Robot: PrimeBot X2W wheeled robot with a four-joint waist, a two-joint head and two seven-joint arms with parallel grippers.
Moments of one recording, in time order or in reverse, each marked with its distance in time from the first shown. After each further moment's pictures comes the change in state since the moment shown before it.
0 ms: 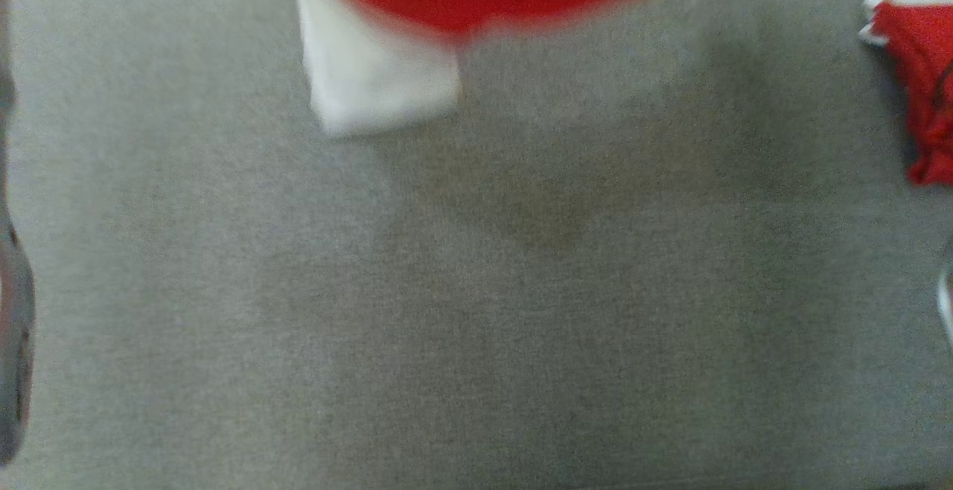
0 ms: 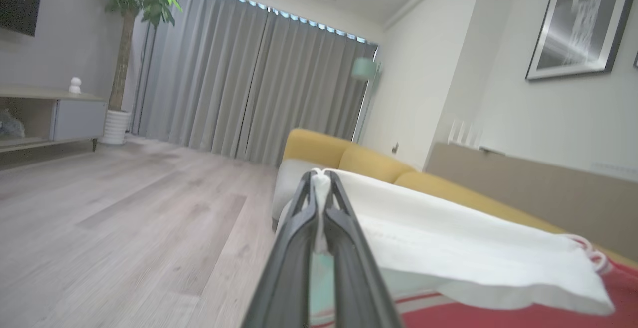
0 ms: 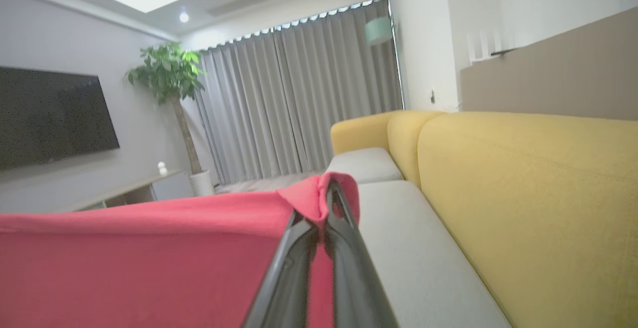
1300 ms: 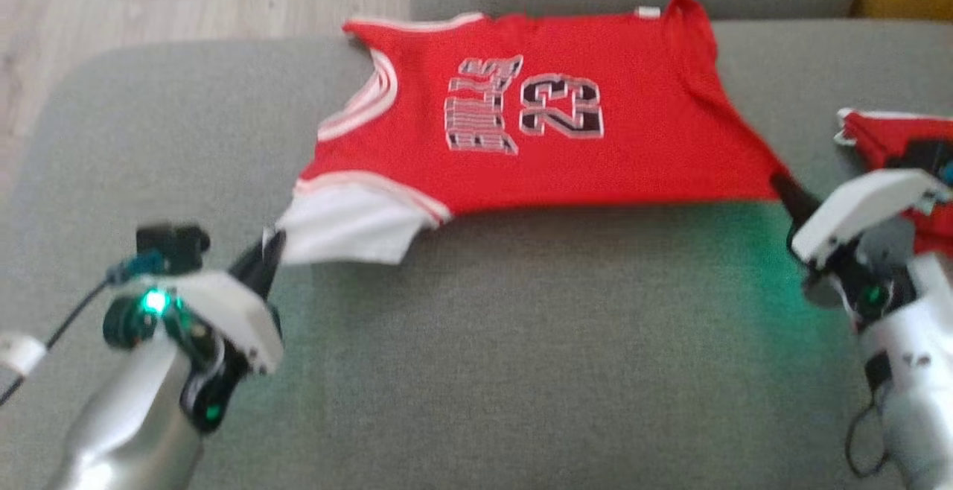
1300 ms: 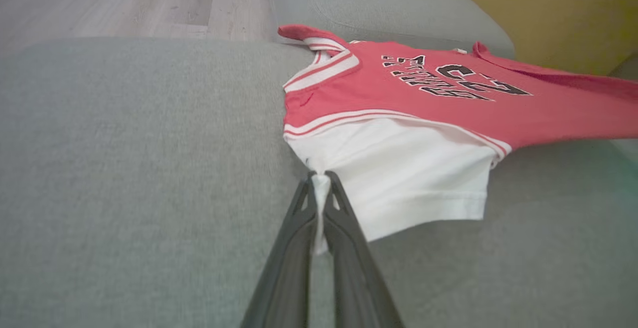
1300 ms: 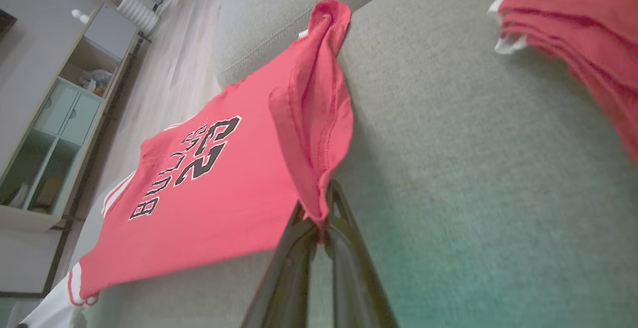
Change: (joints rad) left arm 0.906 0.061 -0.278 0.073 -0.037 -0.265 0.015; right arm 0.700 -0.074 0.150 0.323 0.436 0.000 0.173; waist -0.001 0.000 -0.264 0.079
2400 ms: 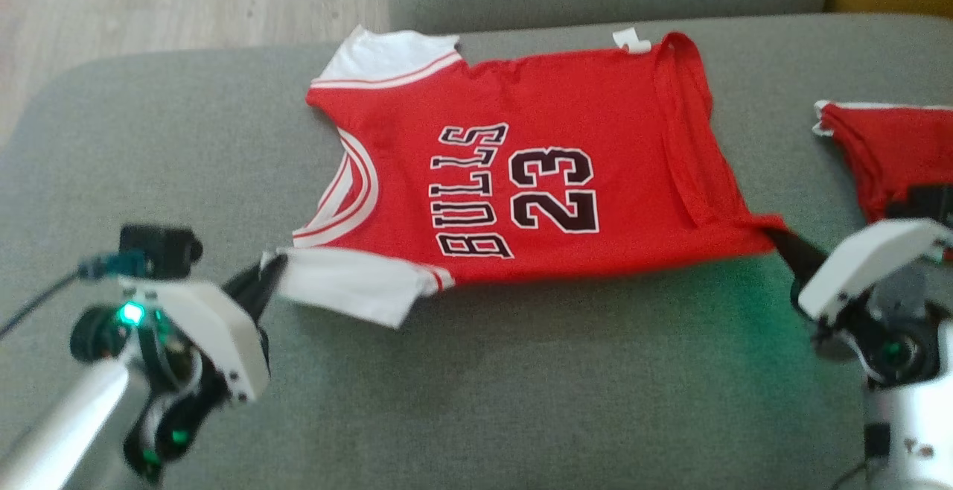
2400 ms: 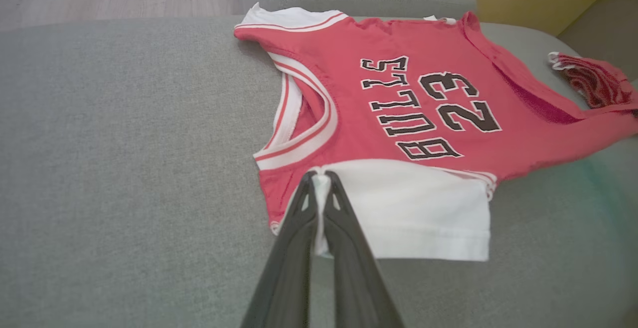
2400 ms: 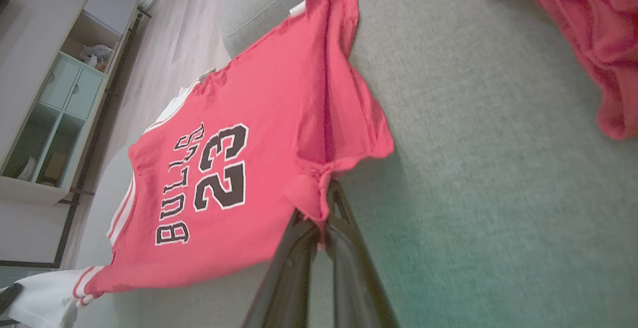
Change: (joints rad) left arm 0.250 0.234 0.024 -0.662 -0.118 0.215 0.355; right arm 0.351 0.170 -0.299 -0.583 -0.209 0.000 0.363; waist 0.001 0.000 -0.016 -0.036
